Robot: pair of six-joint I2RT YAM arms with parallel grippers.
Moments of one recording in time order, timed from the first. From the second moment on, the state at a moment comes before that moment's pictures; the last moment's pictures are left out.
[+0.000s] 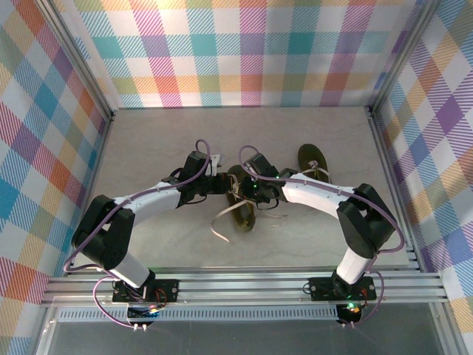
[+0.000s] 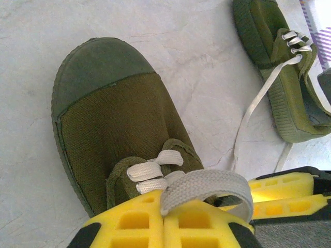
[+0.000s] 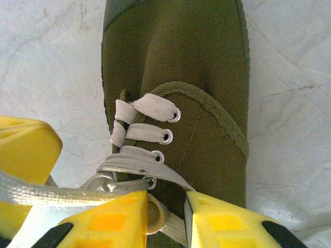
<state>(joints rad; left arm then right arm) -0.52 1.57 0.87 -0.03 0.32 -0.50 0.76 1.70 1.12 -0.40 -0.09 0.88</state>
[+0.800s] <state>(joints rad) -0.52 1.57 0.87 0.00 0.35 -0.50 0.76 1.73 1.12 -0.35 -0.13 0.88</state>
